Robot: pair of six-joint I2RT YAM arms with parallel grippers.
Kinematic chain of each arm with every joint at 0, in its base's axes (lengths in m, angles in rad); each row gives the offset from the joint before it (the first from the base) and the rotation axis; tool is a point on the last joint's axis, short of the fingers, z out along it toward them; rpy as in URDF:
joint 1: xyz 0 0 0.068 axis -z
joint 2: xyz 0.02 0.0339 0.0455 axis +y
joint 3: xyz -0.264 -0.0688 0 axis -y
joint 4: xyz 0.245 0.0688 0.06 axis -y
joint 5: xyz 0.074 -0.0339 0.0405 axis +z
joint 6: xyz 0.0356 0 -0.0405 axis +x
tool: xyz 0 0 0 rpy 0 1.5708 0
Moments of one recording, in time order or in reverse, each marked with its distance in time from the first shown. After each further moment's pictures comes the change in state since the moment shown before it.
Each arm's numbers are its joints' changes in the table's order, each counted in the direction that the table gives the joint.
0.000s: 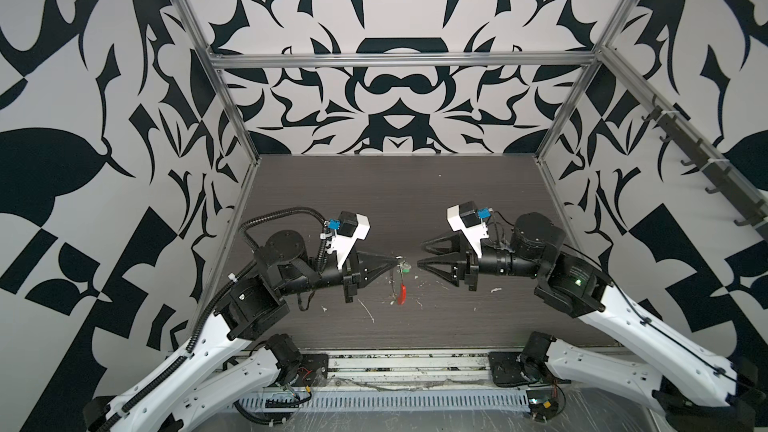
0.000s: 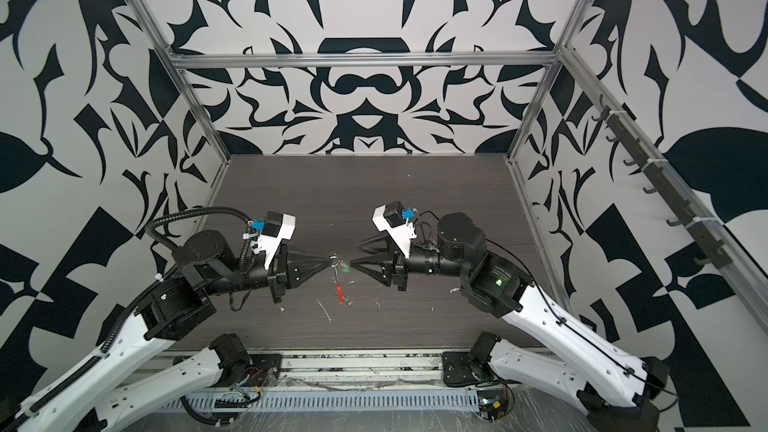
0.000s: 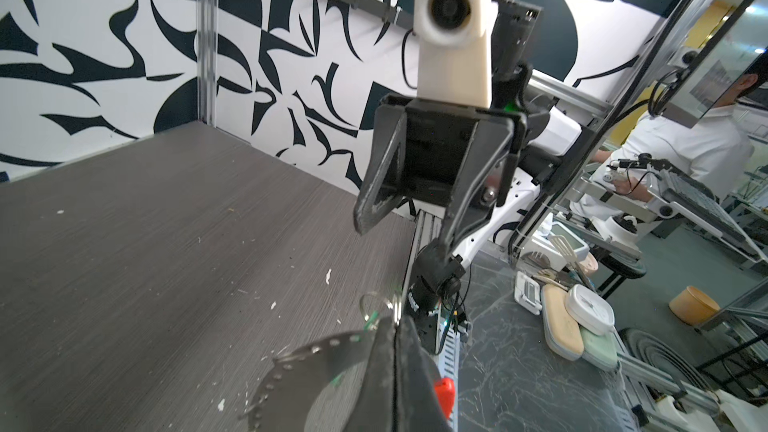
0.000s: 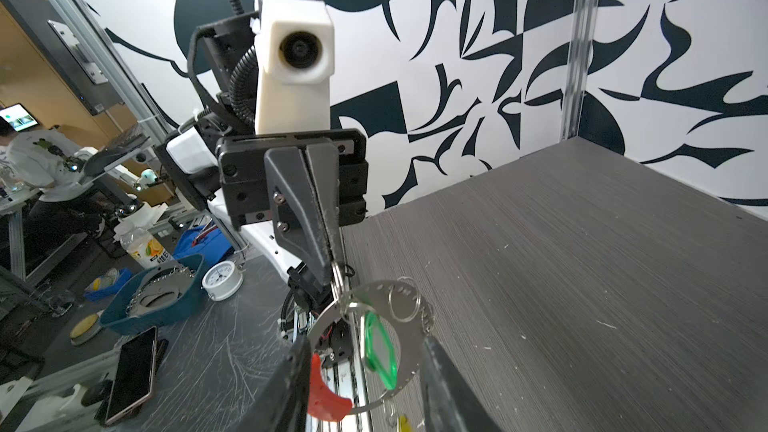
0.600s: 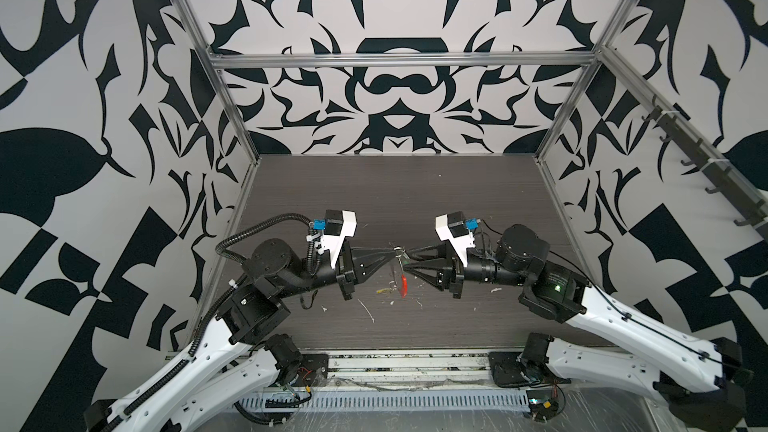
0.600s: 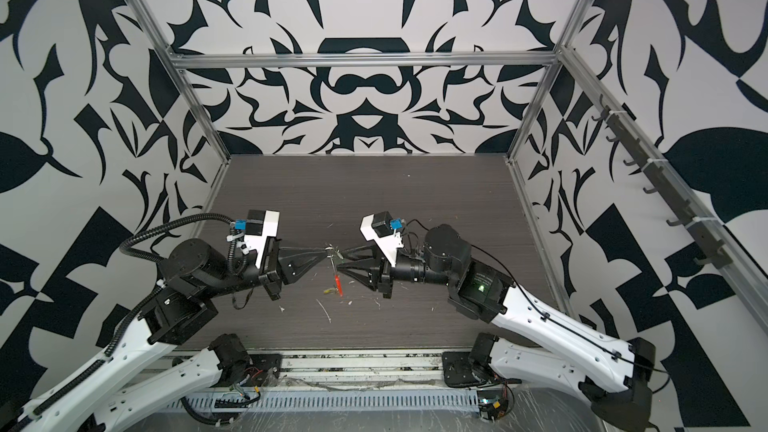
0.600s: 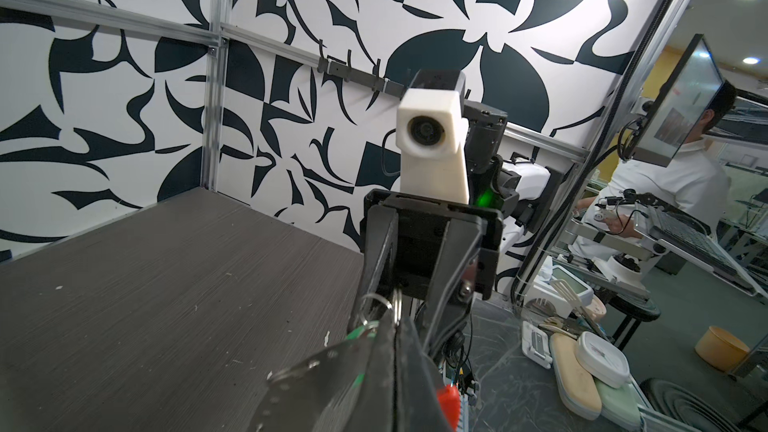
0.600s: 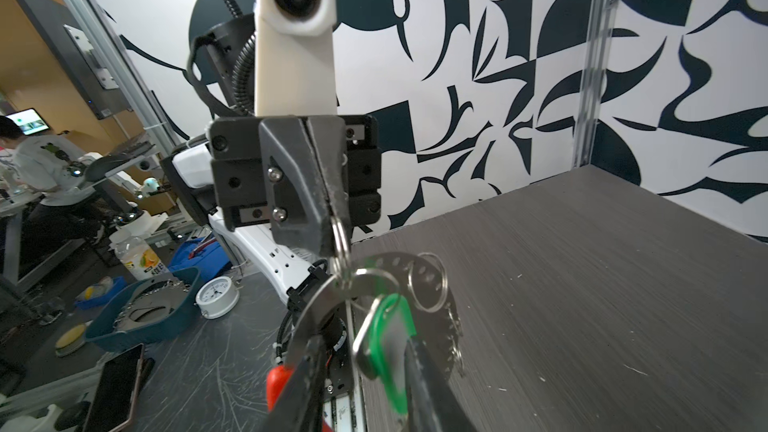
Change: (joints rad) left arm 0.000 -0.036 -0.062 0.209 0.025 -0.060; right arm -0.106 0.026 -0.070 0.160 -0.119 0.002
